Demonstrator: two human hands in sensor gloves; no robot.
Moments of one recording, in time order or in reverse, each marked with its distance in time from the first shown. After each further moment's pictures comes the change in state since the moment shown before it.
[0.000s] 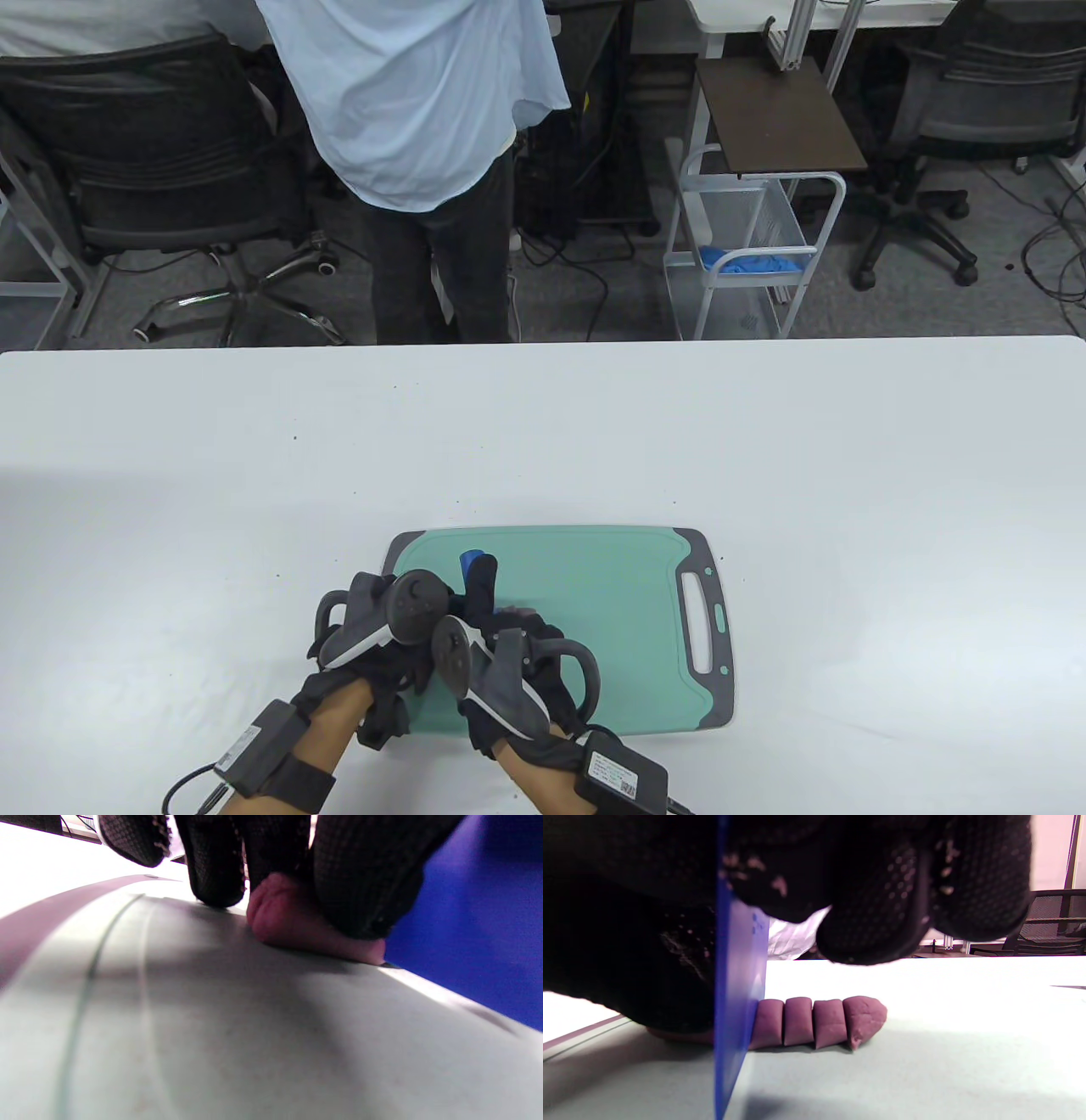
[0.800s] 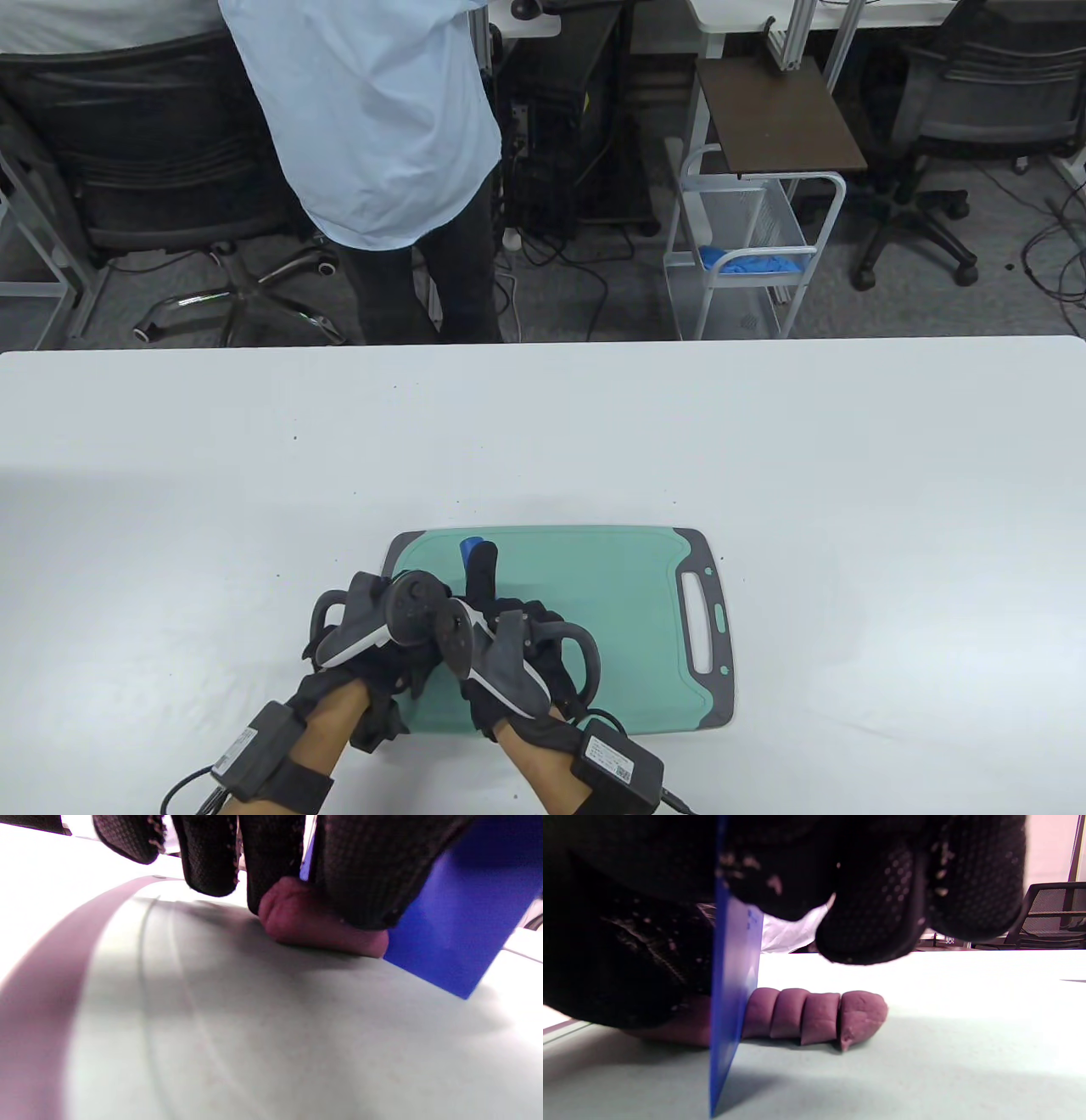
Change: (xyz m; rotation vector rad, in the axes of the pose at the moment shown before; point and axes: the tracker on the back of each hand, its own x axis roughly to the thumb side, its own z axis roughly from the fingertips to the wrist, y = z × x) left_hand -0.002 0.004 0.003 -0.059 -0.003 -0.054; right_hand -0.005 0.003 -0.012 0.036 -0.002 0.002
